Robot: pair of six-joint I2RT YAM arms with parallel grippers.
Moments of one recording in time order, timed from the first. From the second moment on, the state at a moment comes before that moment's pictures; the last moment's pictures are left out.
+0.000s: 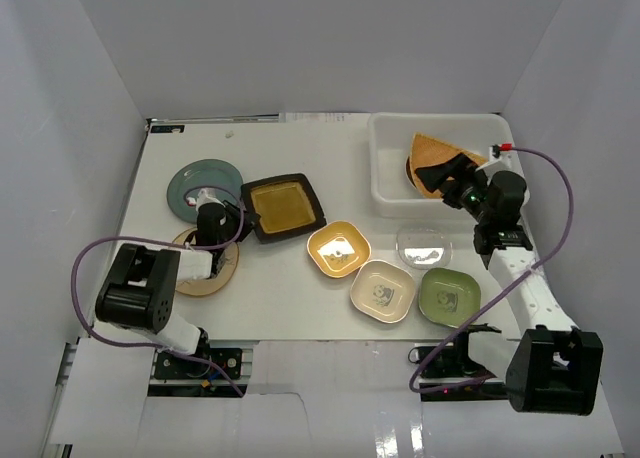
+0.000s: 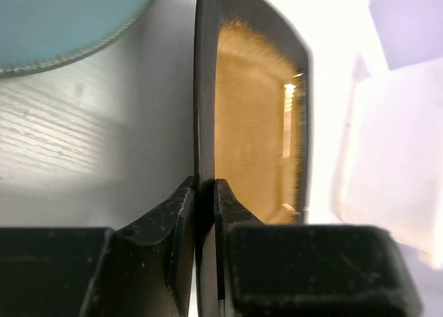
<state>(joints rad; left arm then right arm) -0.19 1.56 0.45 0.65 0.07 -0.93 -0.05 1.06 0.67 0.21 -0.41 0.72</state>
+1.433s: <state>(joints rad) -0.12 1.09 0.25 0.53 0.17 -0.98 0.78 2.02 1.28 0.12 -0.29 0.48</state>
